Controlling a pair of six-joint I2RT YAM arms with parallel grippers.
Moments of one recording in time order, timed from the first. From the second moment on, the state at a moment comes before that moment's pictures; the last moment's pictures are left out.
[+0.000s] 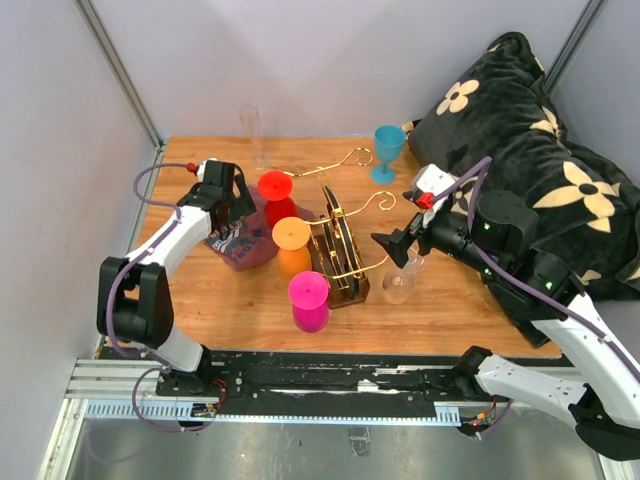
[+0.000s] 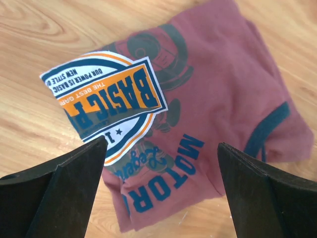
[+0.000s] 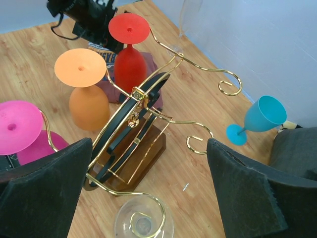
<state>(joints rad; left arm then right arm) -0.18 1.52 1.11 -0.41 -0.32 -0.54 0.77 0.89 1.30 -0.58 -0.08 -0.25</state>
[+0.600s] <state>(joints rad) -0.01 1.82 1.12 -0.24 -0.14 -0.69 0.77 0.79 1.30 -0.62 -0.07 -0.22</state>
